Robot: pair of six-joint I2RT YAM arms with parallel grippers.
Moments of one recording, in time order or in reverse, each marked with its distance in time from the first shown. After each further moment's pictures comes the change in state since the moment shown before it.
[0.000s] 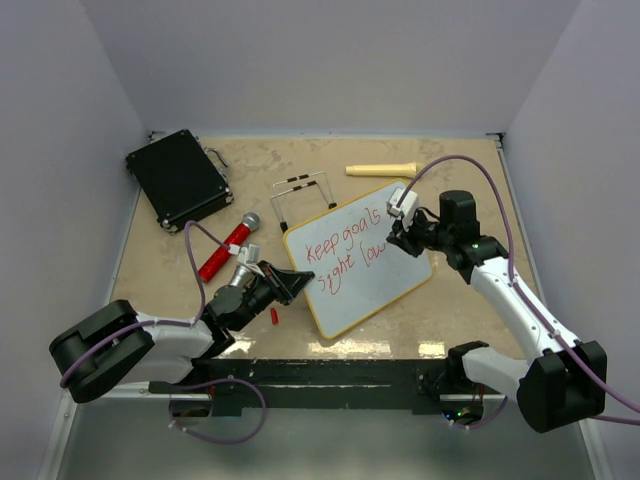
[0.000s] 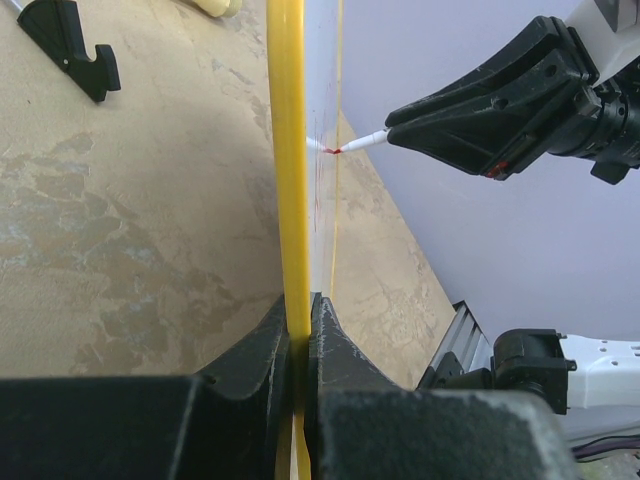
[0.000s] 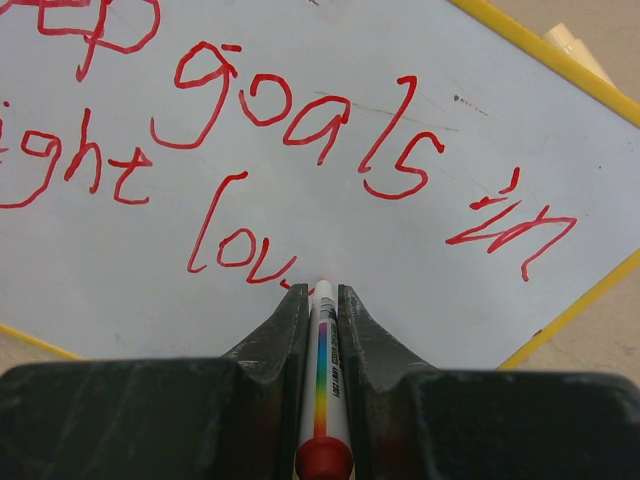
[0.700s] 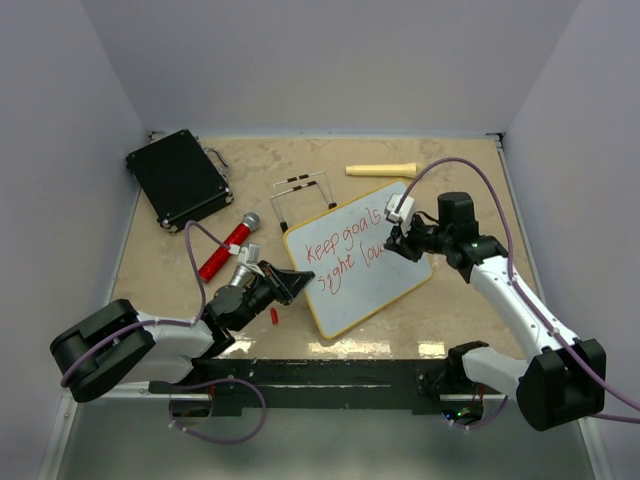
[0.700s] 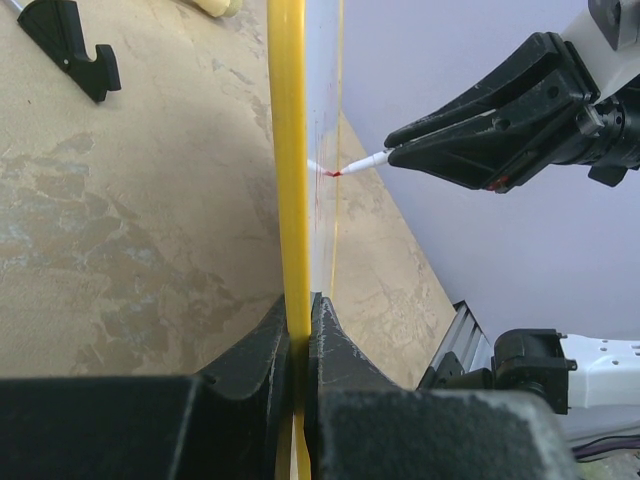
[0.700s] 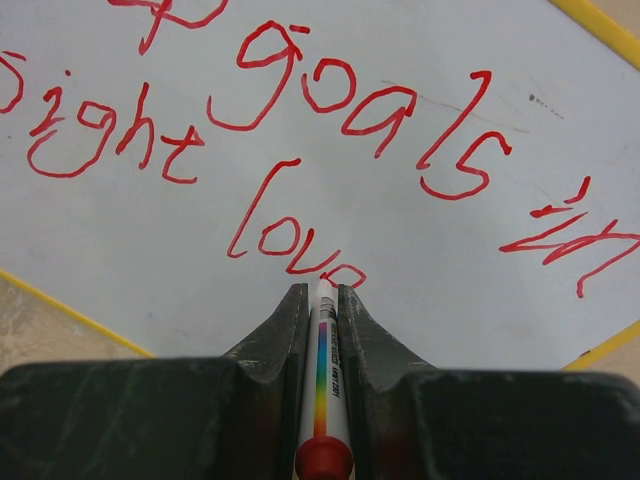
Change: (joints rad) left arm 0.001 0.005 0.000 0.006 0.002 0.001; right arm 0.000 0.008 0.002 -0.049 -0.079 -0.055
